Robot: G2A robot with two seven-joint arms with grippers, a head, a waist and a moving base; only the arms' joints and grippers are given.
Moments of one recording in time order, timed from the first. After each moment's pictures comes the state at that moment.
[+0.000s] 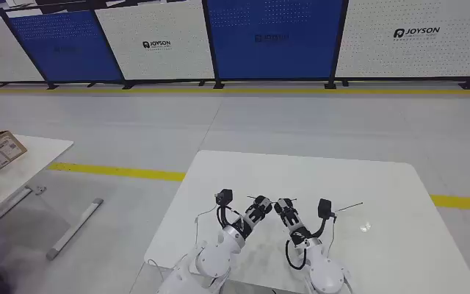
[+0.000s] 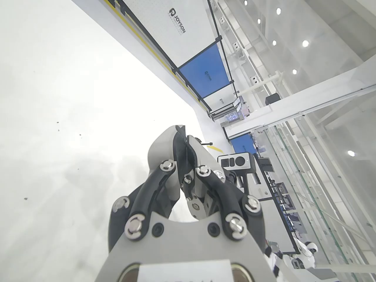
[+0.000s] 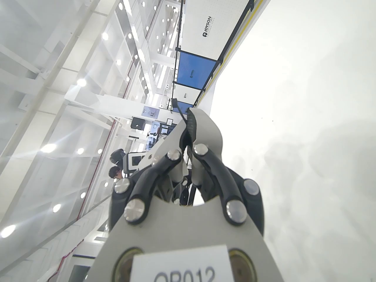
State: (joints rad) left arm 1.50 -1.29 -1.11 -1.66 0.19 -0.01 -0.07; right arm -1.42 -1.50 1.07 -1.45 -0.15 -0.06 0.06
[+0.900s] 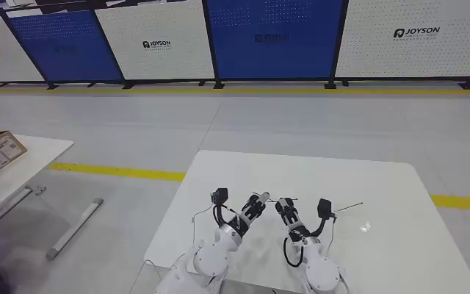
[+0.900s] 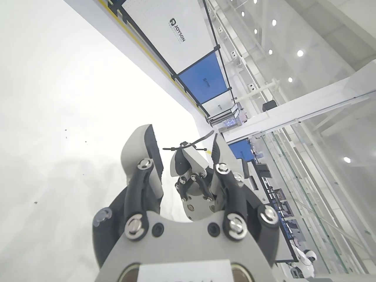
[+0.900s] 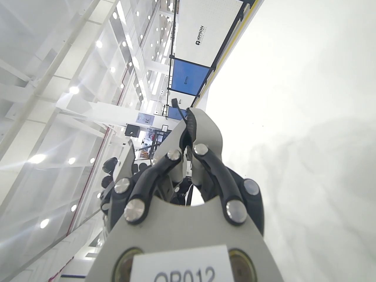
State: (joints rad) left arm 1.51 -1.29 -1.14 -1.67 0.18 -0.01 -0.04; right arm -1.40 -1.51 1.04 -1.43 -0.16 -0.02 0.00
